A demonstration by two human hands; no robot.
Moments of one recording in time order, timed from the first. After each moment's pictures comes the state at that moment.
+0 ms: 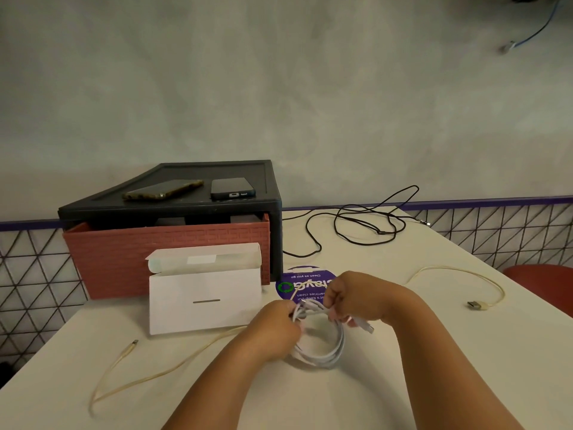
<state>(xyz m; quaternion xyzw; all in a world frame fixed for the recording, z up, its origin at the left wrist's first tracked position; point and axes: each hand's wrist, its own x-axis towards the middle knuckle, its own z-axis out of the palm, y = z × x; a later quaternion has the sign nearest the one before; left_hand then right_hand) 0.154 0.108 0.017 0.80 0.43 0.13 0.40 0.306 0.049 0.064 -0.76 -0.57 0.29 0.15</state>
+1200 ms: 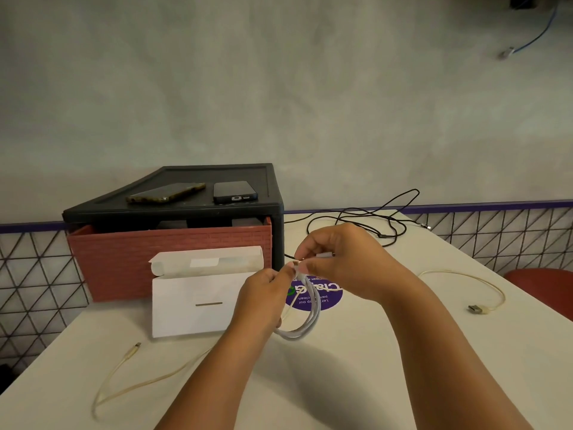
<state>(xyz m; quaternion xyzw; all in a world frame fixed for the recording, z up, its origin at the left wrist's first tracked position) 0.149 0.096 0.062 0.66 0.49 0.35 0.45 0.271 0.040 0.114 -0.63 -0.67 0.11 0.37</state>
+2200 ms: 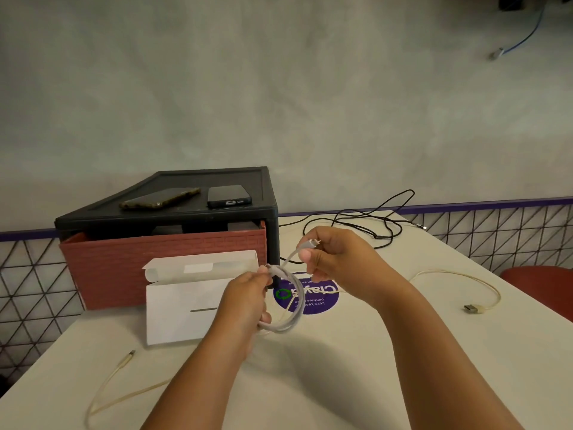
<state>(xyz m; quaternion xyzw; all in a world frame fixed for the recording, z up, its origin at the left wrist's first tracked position) 0.148 0.111 0.055 0.52 0.47 0.42 0.58 0.277 0.043 0.106 -0.61 -0.62 0.20 0.46</state>
